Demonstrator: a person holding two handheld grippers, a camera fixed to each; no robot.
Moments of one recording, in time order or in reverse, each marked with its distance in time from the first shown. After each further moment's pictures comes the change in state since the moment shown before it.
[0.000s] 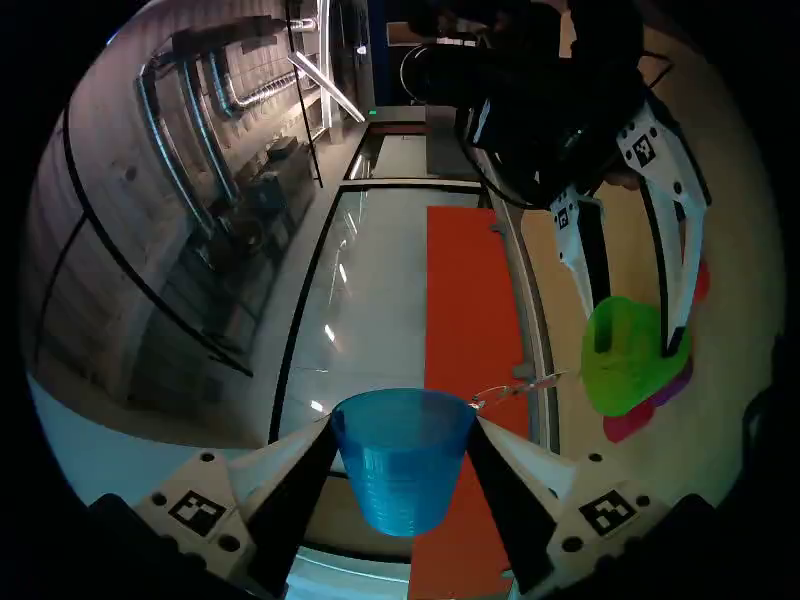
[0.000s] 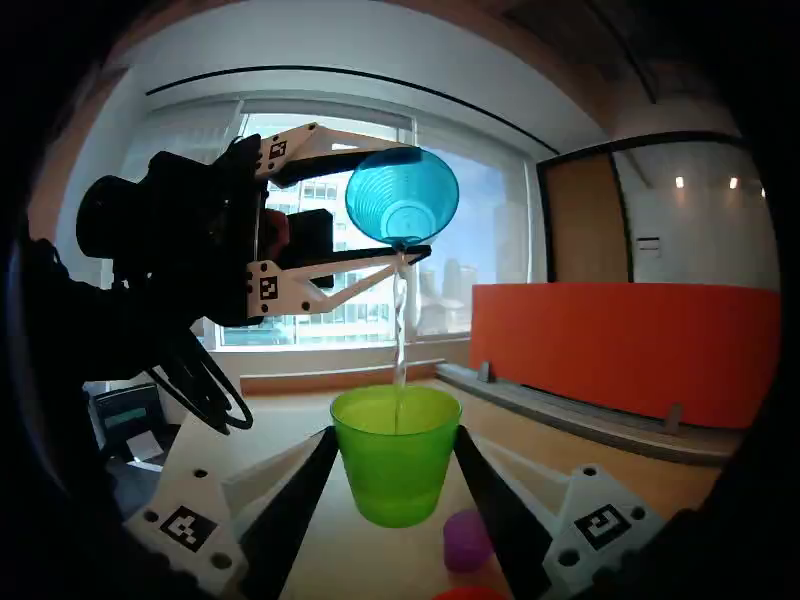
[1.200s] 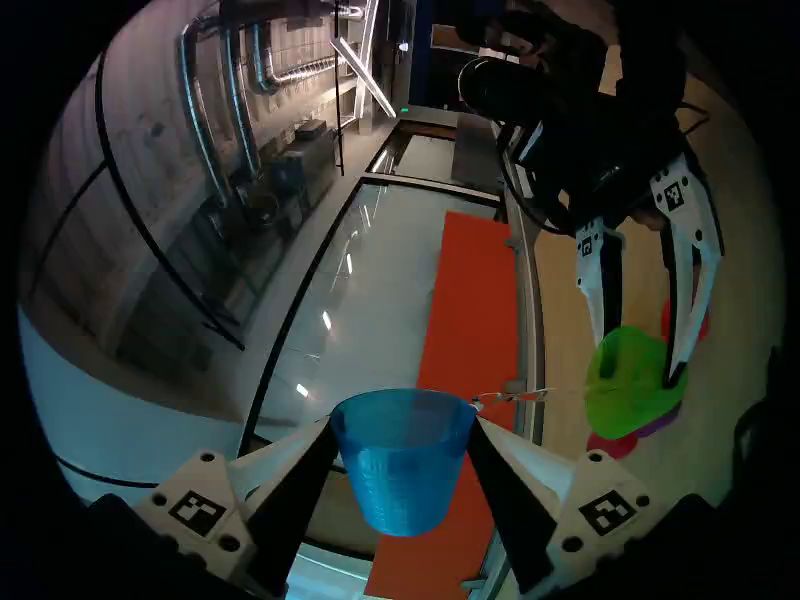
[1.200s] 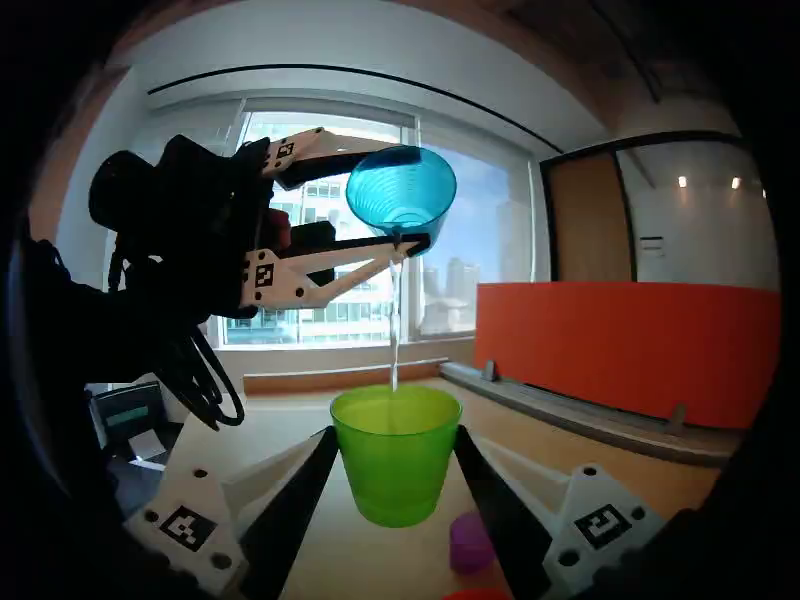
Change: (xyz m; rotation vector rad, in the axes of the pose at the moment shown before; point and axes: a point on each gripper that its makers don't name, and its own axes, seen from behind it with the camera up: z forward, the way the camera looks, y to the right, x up) left arm -0.009 -0.010 -0.007 0.007 -0.004 -0.163; right arm 0.000 -0.006 0.005 0.011 -0.005 -0.001
